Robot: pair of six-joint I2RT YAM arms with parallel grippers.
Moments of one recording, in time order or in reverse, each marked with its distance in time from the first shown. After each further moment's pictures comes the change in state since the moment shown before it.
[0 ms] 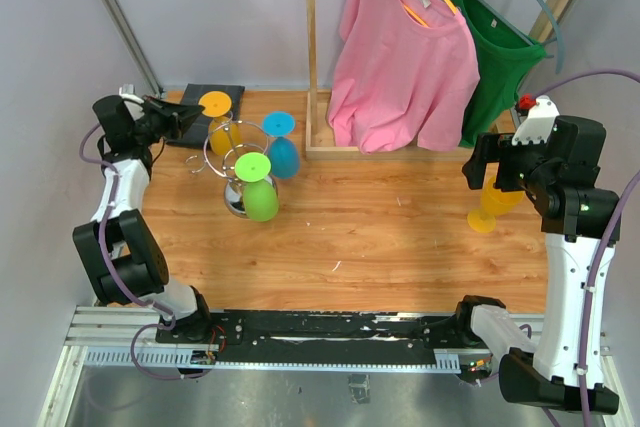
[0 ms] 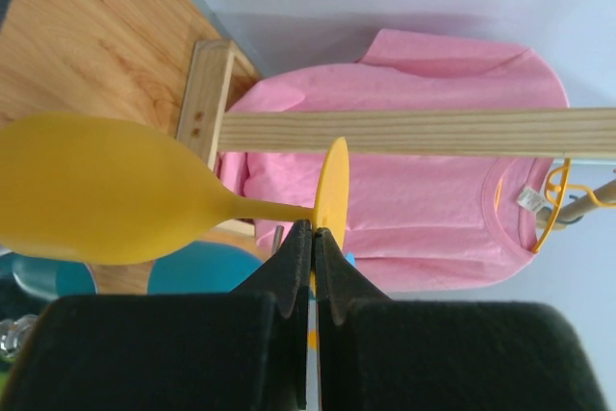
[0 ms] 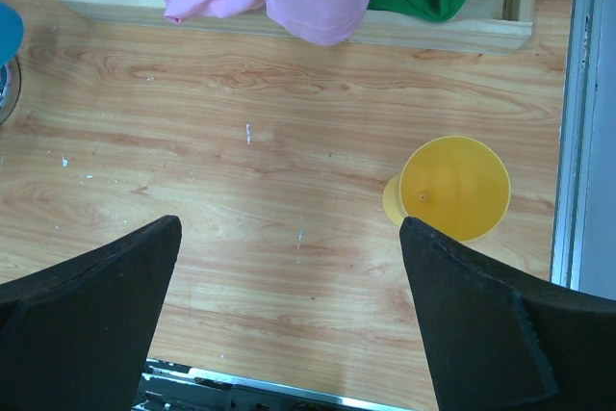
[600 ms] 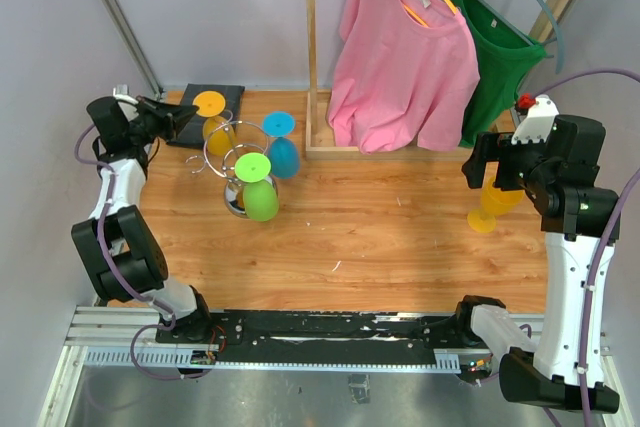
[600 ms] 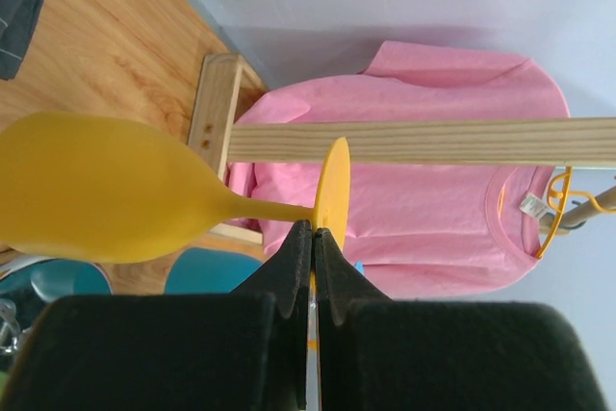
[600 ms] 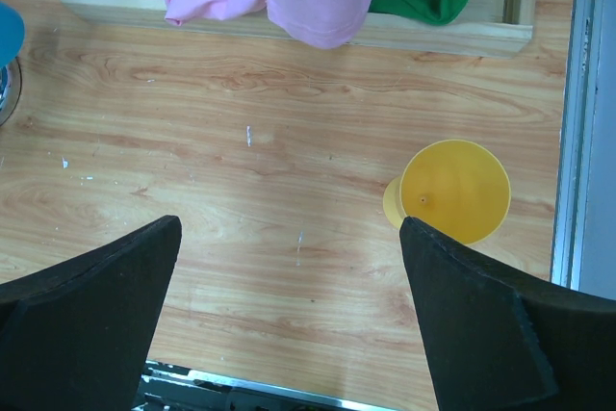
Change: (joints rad) left arm 0.048 0.024 0.003 0.021 0.017 0.008; right arm 0.003 0.004 0.000 0.007 0.000 0.000
